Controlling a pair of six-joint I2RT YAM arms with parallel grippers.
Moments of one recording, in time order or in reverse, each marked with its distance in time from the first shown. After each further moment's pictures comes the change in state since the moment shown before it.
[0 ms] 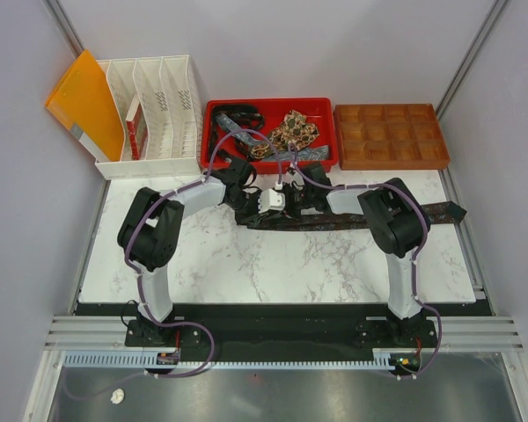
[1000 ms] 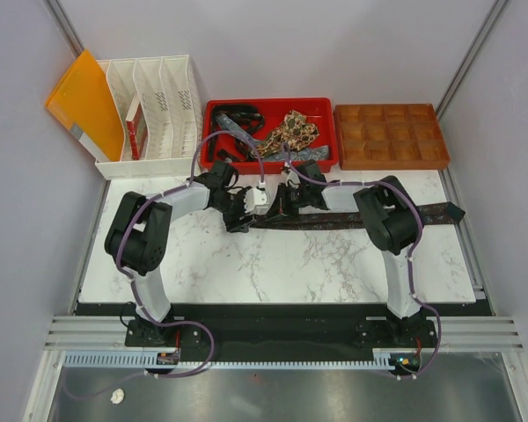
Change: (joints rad) left arm 0.105 -0.080 -0.144 0.131 0.050 0.016; right arm 0.014 0.055 0.087 -0.108 0.030 -0.103
